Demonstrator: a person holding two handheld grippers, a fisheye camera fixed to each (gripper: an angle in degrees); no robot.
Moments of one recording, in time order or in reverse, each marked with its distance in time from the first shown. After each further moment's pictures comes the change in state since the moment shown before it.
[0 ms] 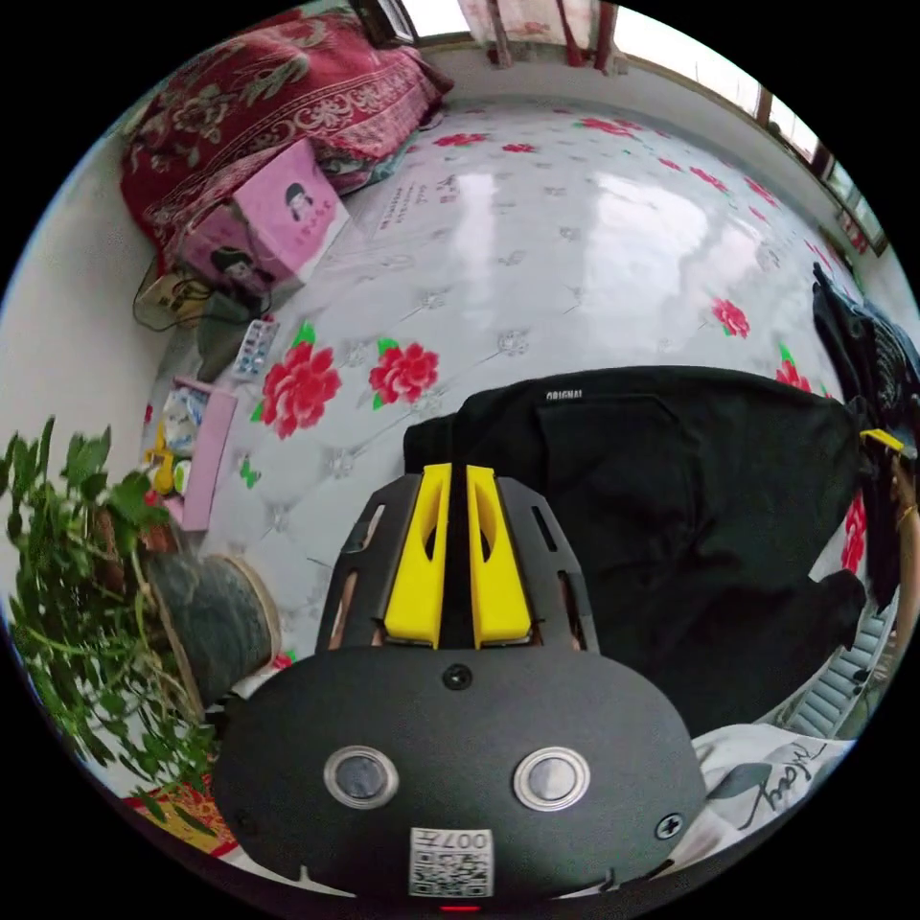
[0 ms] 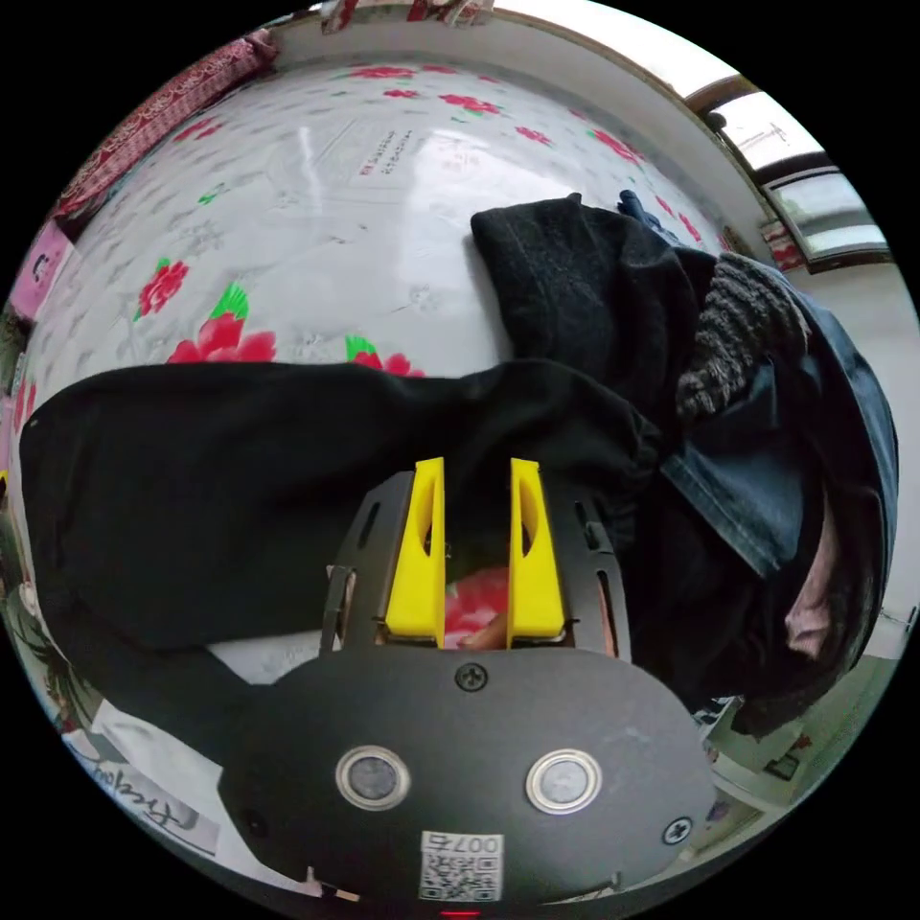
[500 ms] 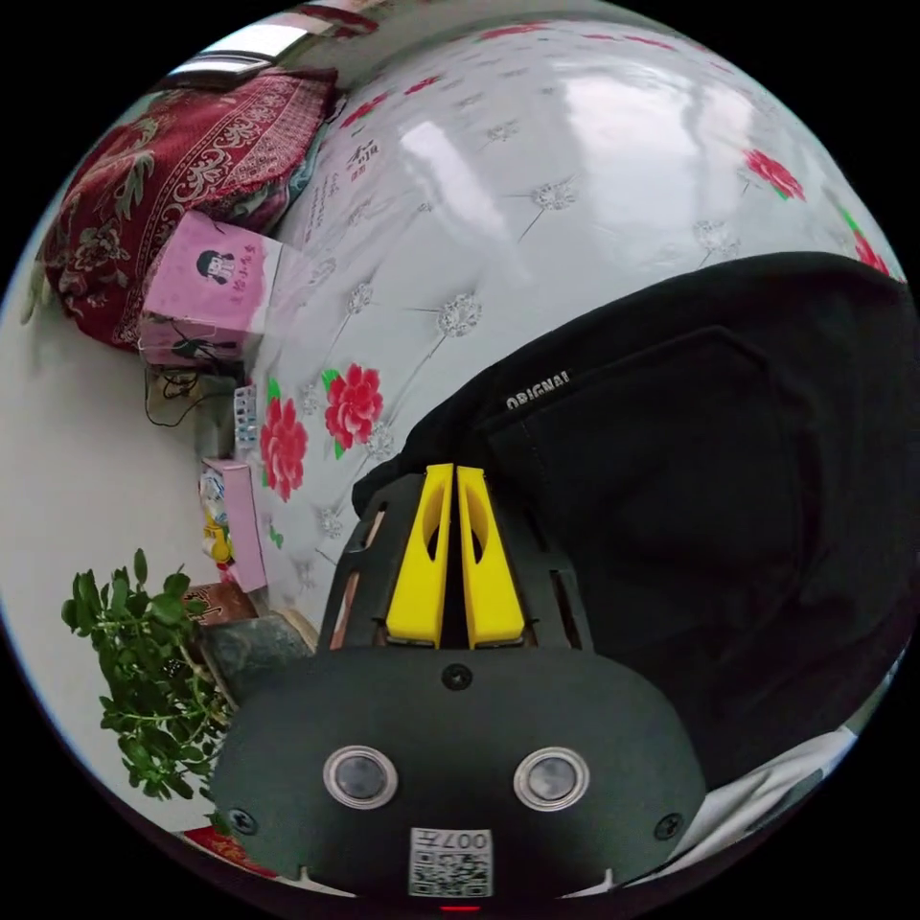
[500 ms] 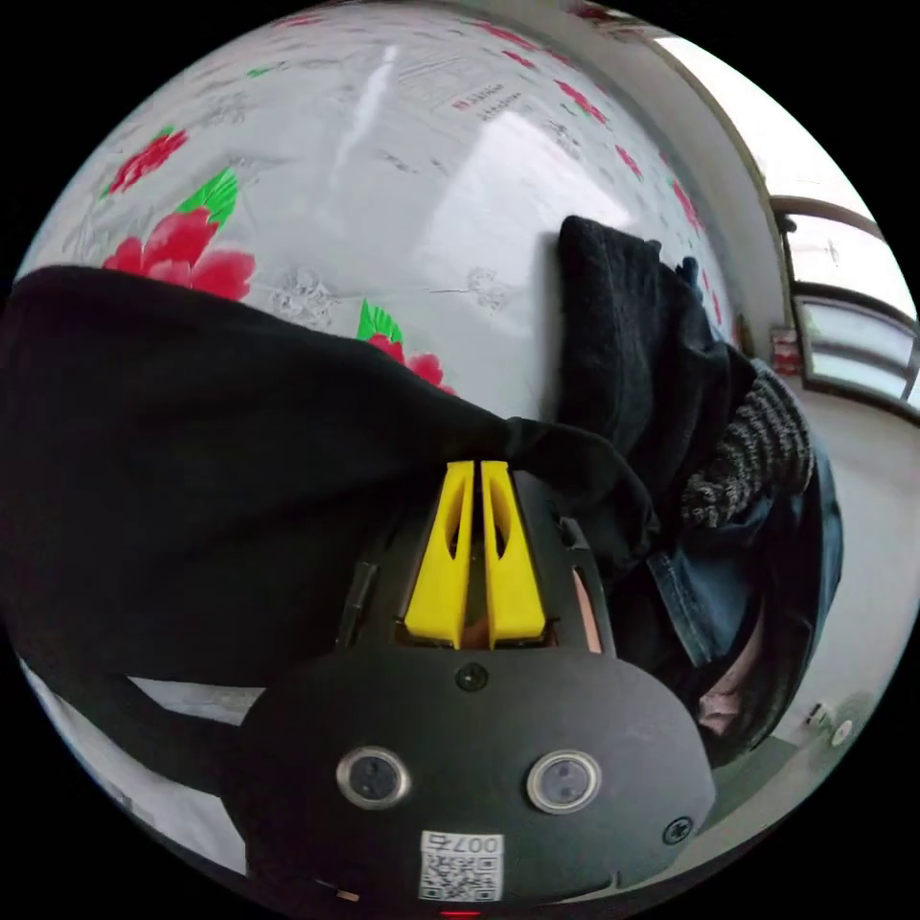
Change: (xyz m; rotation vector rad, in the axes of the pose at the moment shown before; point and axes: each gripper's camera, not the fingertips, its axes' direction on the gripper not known) left arm 0.087 -0.026 0.069 -0.107 -0.277 0.212; right arm -0.101 -0.051 0.059 -0.033 0.286 -0.287
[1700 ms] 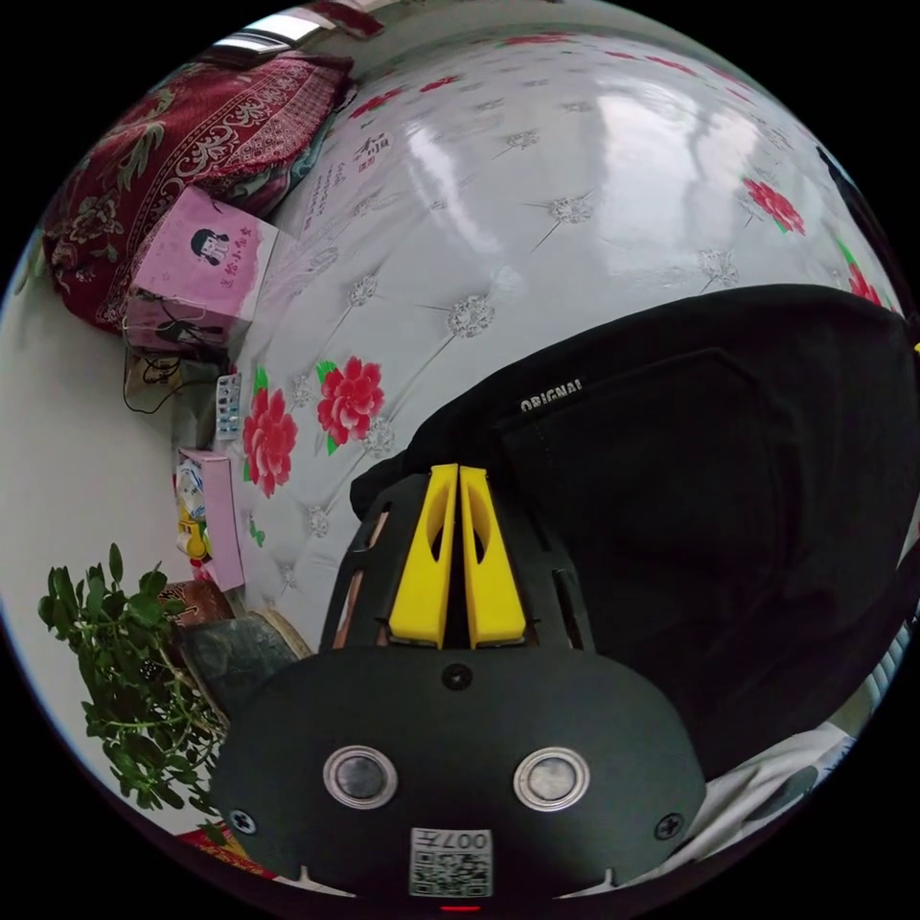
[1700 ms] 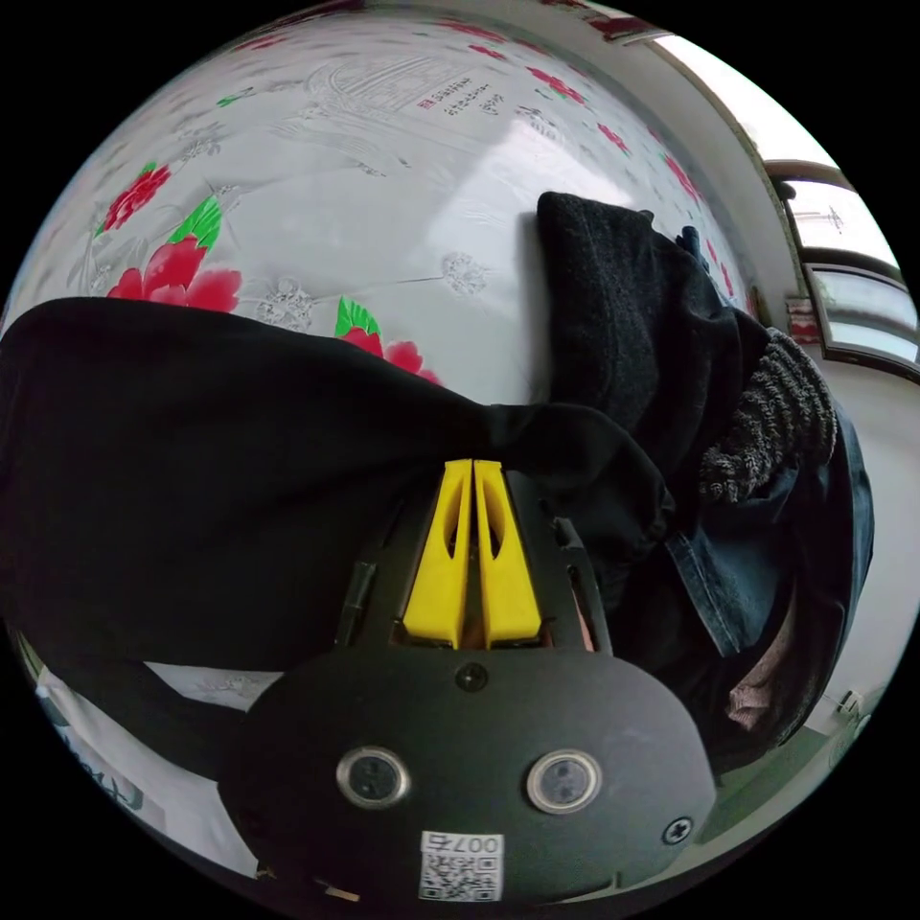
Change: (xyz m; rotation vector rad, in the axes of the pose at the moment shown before) left arm -0.006 0.004 -0.003 0.000 0.063 -0.028; right arm 0.017 -0.034 0.014 -0.014 -0.151 0.091
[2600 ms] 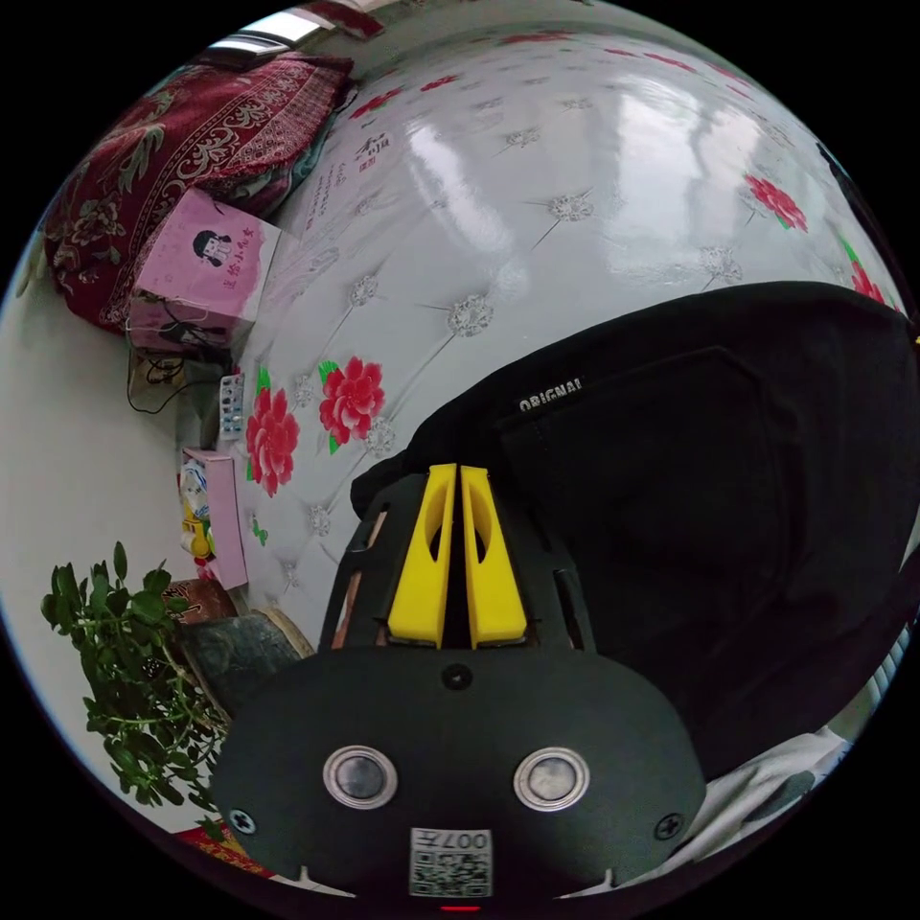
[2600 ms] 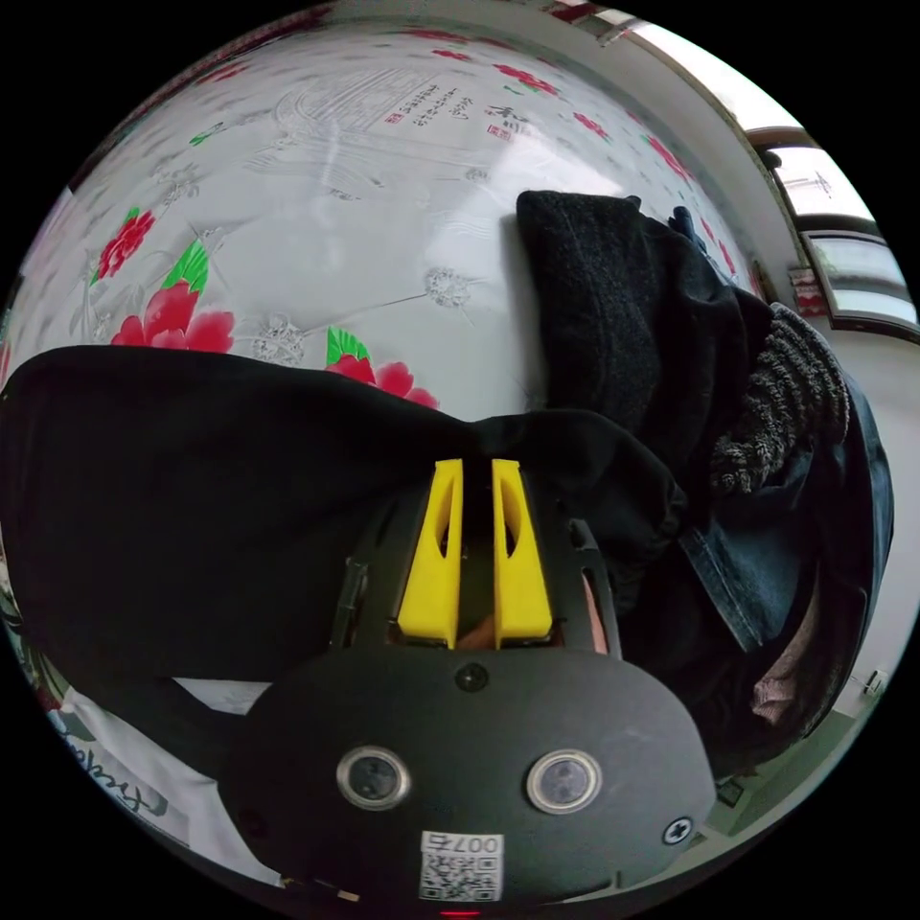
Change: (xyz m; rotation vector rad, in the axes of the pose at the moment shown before) left arm -0.004 -0.002 0.000 -0.006 -0.011 0.001; right arm 0.039 0.001 0.002 0.015 -0.075 0.069
